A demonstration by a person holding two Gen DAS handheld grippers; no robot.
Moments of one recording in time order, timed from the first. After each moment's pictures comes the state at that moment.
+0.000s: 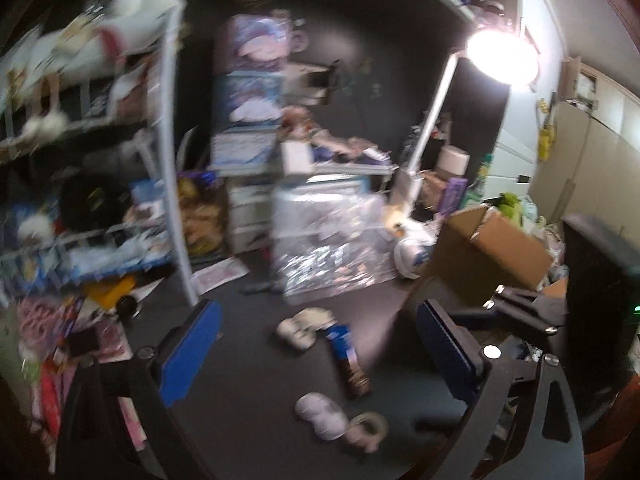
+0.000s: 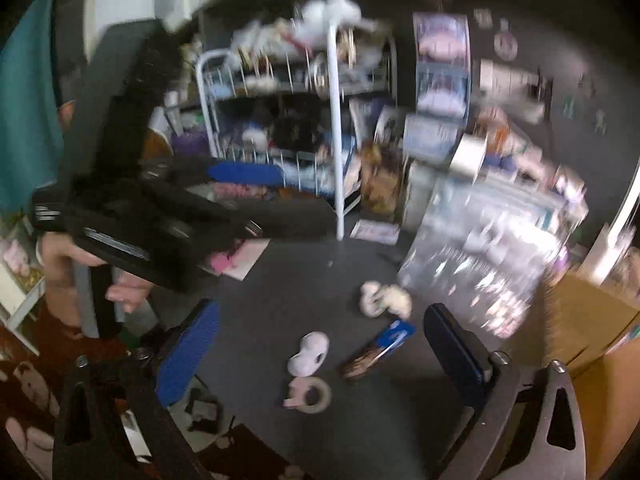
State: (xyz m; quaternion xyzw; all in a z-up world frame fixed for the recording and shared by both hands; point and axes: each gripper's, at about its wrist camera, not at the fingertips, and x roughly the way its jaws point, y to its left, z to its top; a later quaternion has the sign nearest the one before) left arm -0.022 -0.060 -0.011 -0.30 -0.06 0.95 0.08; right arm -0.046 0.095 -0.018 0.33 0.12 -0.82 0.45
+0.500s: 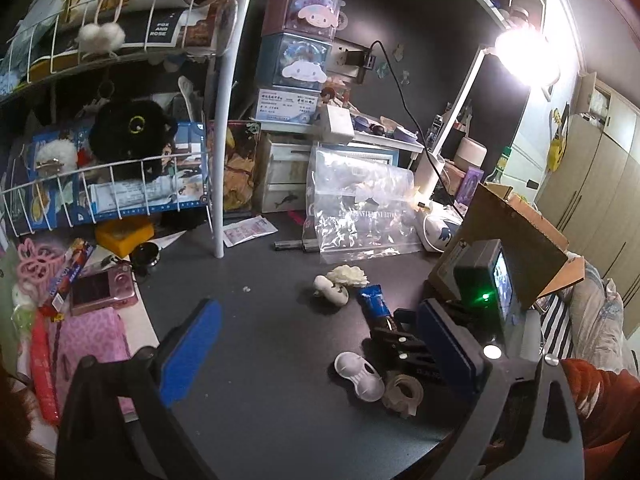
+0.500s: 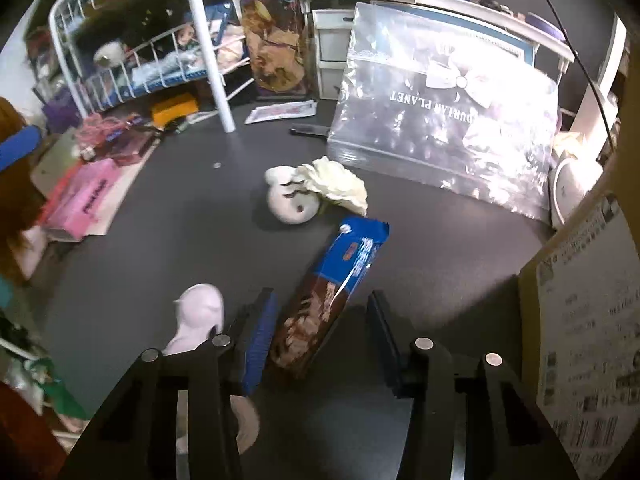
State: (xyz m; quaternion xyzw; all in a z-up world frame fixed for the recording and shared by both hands) left arm 0.000 -0.096 -0.053 -0.32 -0.10 0.94 0.07; right arm -0.111 0.063 -0.144 0.44 0.13 -0.84 0.28
